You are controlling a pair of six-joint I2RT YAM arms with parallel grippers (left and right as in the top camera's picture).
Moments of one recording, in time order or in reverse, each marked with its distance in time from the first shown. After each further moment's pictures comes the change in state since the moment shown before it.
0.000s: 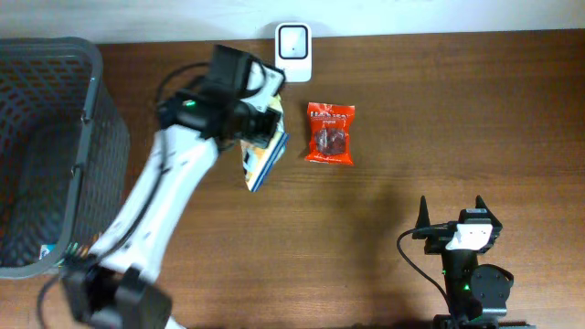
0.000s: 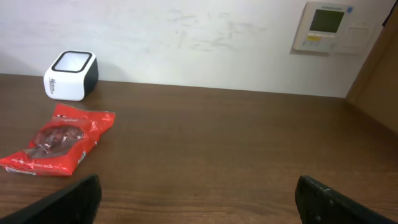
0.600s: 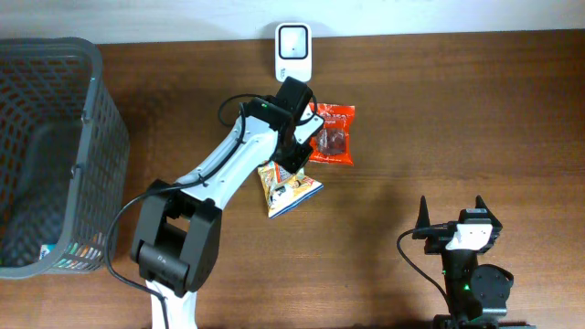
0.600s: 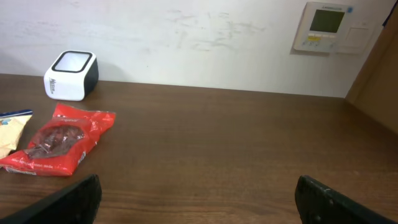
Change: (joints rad) left arm -0.126 0.311 0.002 0.018 -0.066 0.081; right arm 0.000 0.000 0.000 0.000 0.000 0.000
